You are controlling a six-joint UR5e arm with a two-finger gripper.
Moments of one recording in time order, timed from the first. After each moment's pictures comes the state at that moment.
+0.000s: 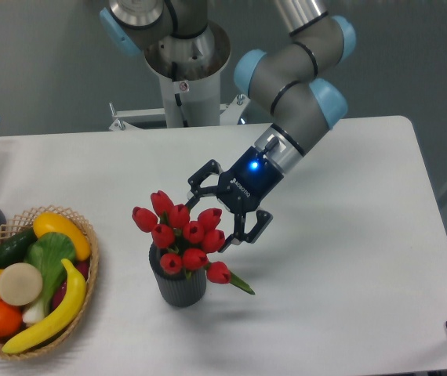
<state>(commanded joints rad) 2.71 -1.74 -1.91 -0.86 0.61 1.46</state>
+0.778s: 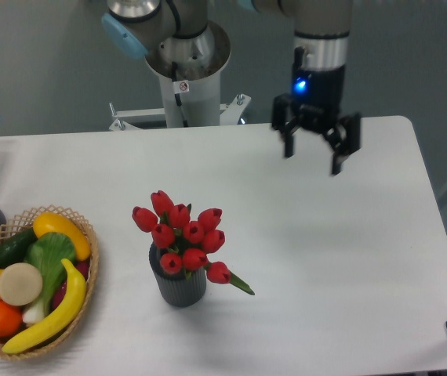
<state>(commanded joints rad) 2.88 -1.52 -1.81 -0.94 1.46 1.64</state>
